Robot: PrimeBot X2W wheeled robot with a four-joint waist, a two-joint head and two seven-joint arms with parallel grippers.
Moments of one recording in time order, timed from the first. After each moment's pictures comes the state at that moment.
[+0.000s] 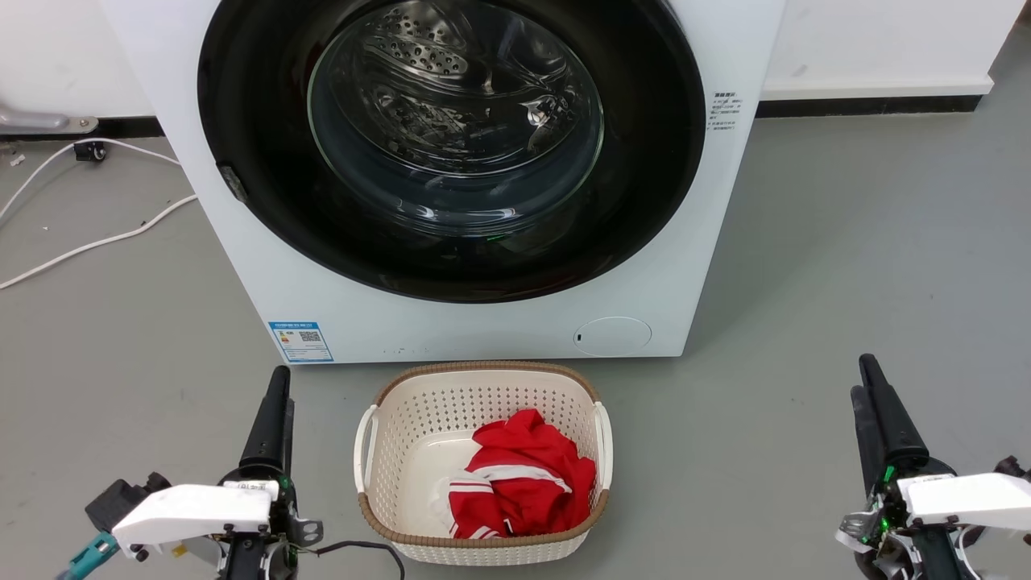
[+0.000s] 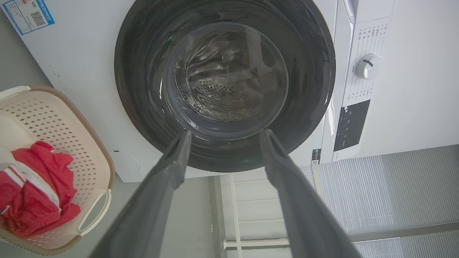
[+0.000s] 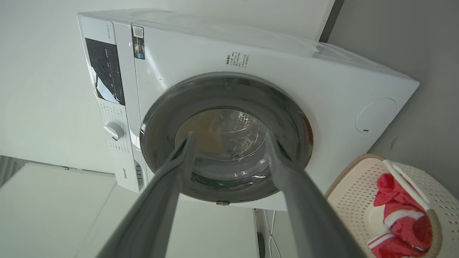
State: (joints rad) left arm -0.08 0.06 0.06 0.20 -1.46 -0.13 0.02; right arm -0.06 -0.07 -0.06 0.19 1.47 0.13 0.01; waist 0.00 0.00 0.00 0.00
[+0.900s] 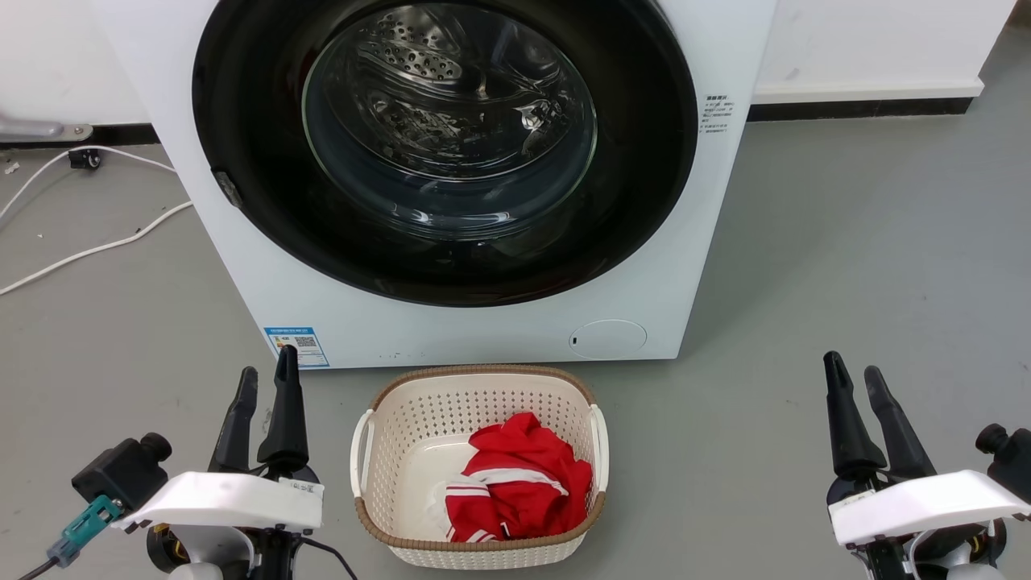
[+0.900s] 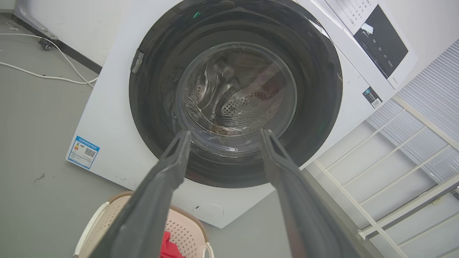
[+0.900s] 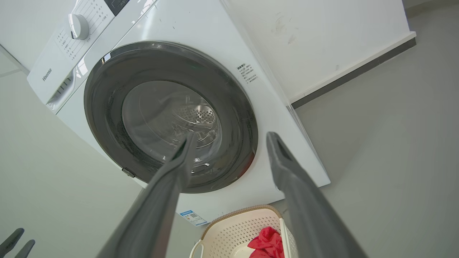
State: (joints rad) left arm -0.06 0.06 0.06 0.09 -0.75 -0.12 -0.10; right arm -0.02 -0.06 -0.02 0.07 0.68 0.13 -0.09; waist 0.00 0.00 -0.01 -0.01
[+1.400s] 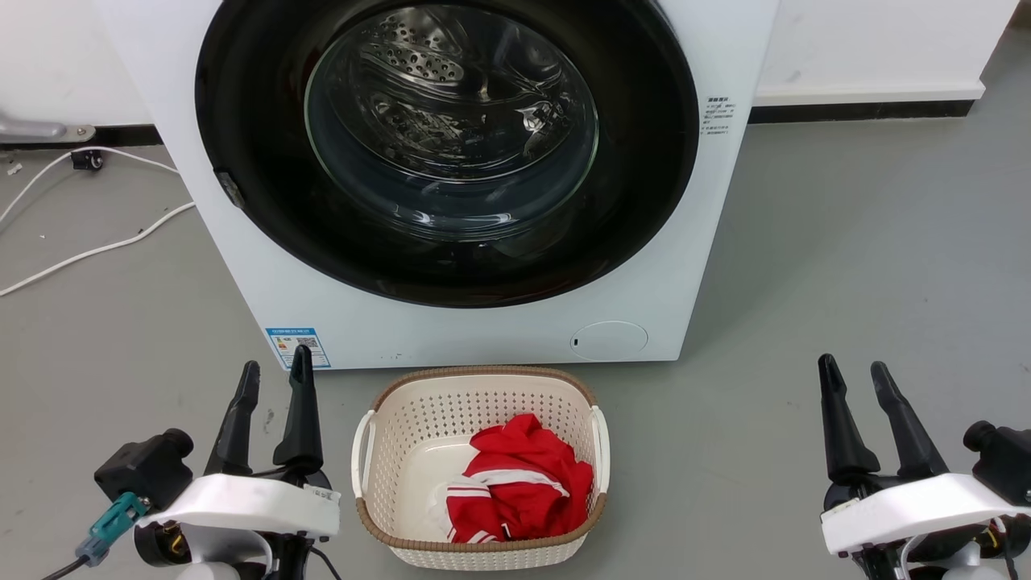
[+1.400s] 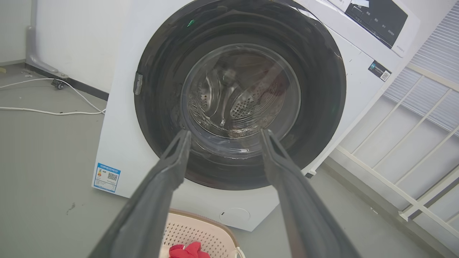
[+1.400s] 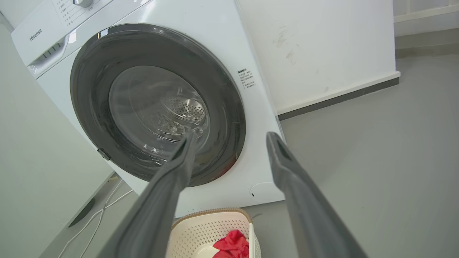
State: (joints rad) left arm -0.06 0.06 0.04 0.08 -0.55 -0.12 -0.14; right arm 0.00 -0.06 -0.02 0.03 0.47 0.13 -0.09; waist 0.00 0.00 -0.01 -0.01
